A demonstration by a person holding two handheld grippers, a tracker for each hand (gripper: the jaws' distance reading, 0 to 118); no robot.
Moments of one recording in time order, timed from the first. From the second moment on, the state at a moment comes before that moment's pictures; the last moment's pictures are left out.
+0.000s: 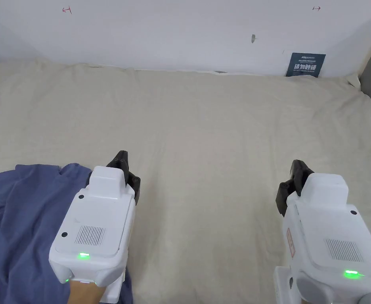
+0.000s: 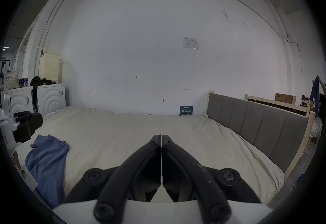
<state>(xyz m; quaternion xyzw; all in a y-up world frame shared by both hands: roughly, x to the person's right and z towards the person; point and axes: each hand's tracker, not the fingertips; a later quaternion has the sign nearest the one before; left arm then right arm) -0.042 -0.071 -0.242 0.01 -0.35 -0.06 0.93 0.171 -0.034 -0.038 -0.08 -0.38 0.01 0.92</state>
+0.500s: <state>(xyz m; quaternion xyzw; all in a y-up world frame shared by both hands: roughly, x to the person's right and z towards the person) -0.177 -0.058 -0.288 0.00 -0.18 -0.05 0.98 0.101 -0.032 -0.152 -0.07 -0.20 0.03 0.98</state>
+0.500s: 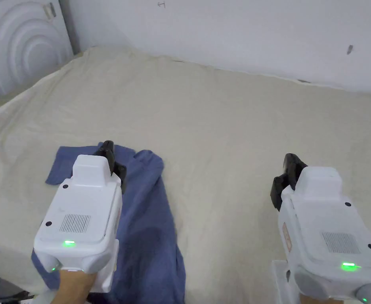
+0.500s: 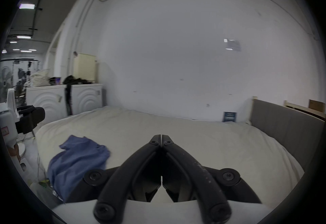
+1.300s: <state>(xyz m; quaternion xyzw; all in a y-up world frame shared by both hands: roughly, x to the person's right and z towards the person) -0.276 -0.085 -0.369 -0.23 -0.15 -0.01 0.96 0.034 -0.042 -0.214 -0.09 -0.10 0.03 0.99</state>
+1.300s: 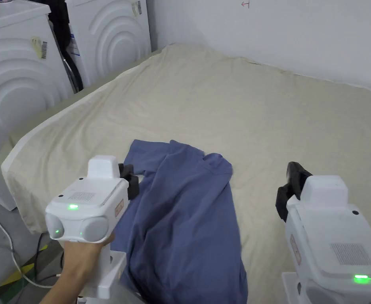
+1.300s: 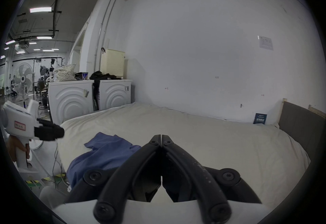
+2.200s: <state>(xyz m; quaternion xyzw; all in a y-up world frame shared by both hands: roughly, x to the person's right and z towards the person) -0.150 -0.198 -0.429 -0.42 -0.20 -0.03 0.88 0.137 -0.061 -0.155 -0.14 -0.24 0.02 0.96</state>
